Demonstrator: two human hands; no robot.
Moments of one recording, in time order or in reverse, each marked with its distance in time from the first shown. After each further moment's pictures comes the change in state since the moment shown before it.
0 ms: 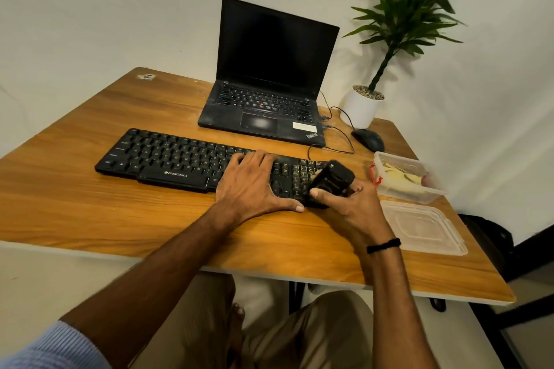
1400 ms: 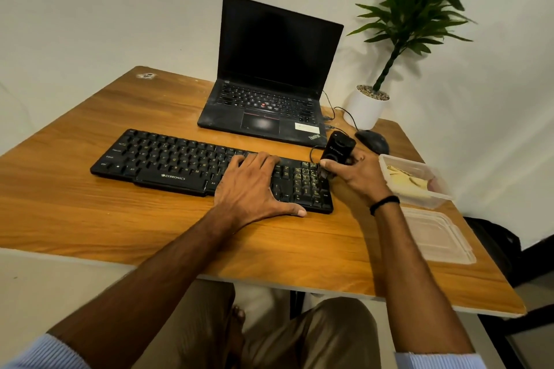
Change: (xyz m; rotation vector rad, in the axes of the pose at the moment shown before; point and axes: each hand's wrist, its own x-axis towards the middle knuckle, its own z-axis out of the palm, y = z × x) left_hand 0.001 0.001 -0.003 -0.013 -0.029 0.005; right_hand 0.074 -0.002 -0.017 -0.107 -0.089 0.013
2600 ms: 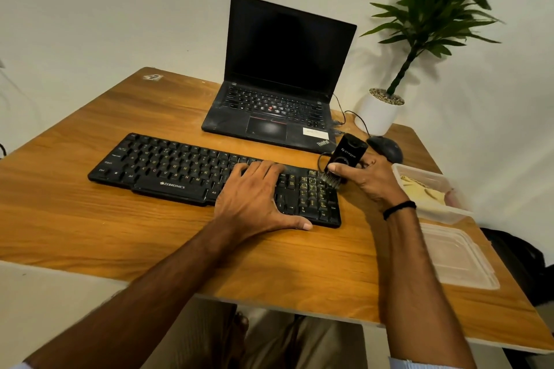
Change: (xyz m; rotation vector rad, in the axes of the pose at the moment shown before) left_hand 0.004 -0.003 0.003 -0.017 -0.026 0.002; right_hand 0.032 0.017 -0.009 0.155 -0.088 -0.018
